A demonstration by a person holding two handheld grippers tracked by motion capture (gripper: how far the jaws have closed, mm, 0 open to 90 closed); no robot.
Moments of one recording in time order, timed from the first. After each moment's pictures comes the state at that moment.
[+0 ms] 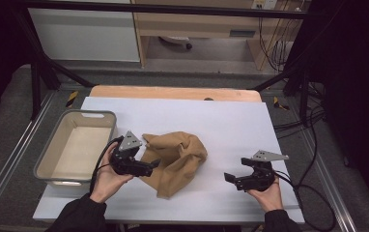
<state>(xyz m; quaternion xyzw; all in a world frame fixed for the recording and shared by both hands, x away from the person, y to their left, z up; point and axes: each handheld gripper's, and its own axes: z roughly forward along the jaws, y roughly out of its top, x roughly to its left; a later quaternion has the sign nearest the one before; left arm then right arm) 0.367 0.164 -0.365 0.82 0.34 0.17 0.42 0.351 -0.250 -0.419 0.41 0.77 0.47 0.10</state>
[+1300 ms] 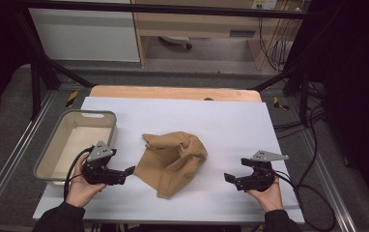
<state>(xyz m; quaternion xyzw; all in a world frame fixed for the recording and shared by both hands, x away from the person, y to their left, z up) 0.352 0.236 -0.386 0.81 0.37 0.18 0.42 0.351 -0.250 -0.419 0.41 0.77 0.47 0.10</state>
